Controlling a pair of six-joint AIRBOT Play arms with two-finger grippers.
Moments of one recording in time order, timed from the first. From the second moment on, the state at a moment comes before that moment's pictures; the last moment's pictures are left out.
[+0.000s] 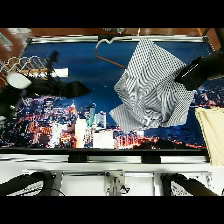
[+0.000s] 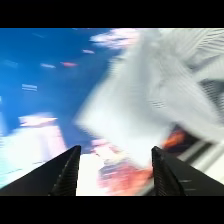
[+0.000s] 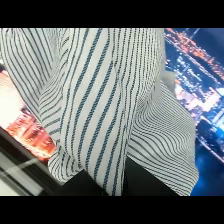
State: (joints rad) left arm -0.22 -1.26 1.16 0.61 -0.98 -1.20; right arm 0.06 -1.21 1.91 -1.21 1.76 1.05
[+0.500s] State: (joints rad) left arm -0.42 -1.43 1.07 0.07 -0.66 -0.98; right arm 0.06 -1.20 1.91 -1.15 1.84 1.15
